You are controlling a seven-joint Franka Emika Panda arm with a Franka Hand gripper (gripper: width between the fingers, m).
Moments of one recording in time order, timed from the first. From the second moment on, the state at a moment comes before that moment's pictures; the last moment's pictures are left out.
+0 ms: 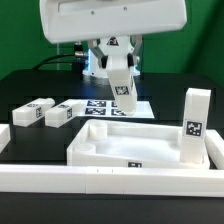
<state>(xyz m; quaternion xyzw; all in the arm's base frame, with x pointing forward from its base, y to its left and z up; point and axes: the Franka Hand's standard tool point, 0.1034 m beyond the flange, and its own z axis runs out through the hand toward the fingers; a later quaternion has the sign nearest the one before) 0.572 -0.029 0.156 -0.99 0.13 0.01 0.08</state>
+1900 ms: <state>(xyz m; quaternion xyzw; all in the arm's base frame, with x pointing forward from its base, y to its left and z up) 0.599 -0.074 0.149 -0.95 0.10 -0.30 -0.04</state>
